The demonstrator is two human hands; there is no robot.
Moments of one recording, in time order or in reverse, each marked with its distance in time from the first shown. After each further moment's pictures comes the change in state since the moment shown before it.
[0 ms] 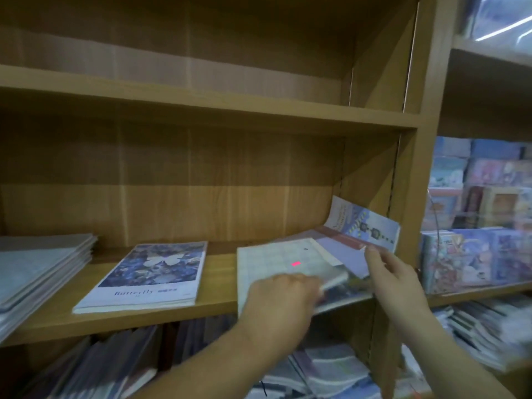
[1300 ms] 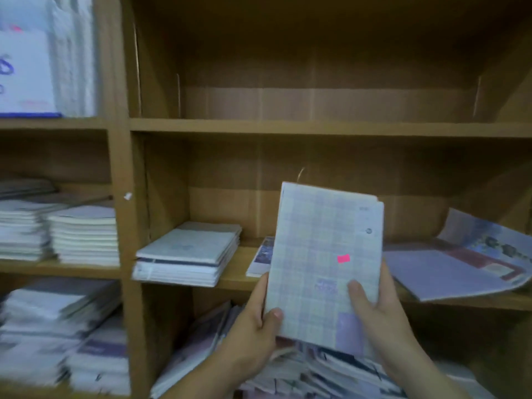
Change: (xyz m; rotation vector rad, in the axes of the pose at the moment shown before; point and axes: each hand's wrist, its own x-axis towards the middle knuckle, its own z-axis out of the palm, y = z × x) left_hand -0.202 -0.084 -0.134 -0.976 0.088 -0.703; right_hand -0.166 -0.092 0.132 0.634 -0.448 -0.196
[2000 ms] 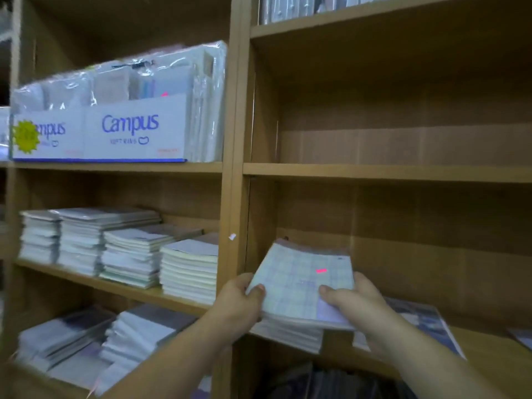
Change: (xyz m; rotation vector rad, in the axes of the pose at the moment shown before) left_hand 0.028 0.040 -0.212 0.304 0.536 -0.226; right_hand 0.090 -0.025 0.228 -0.151 -0.346 0.228
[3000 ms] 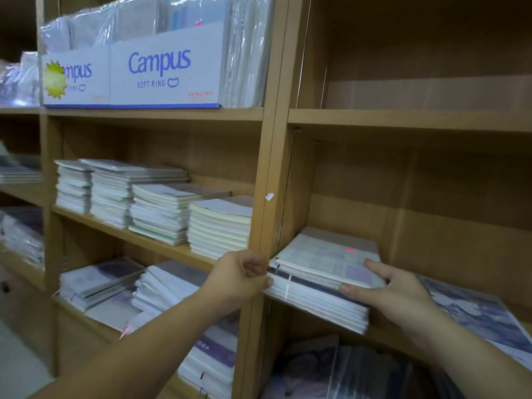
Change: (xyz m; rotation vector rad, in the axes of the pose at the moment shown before) left_hand 0.056 -0.105 -0.043 0.211 0.031 0.107; right_hand 0.030 0.041 0.023 -0.024 -0.113 -0.059
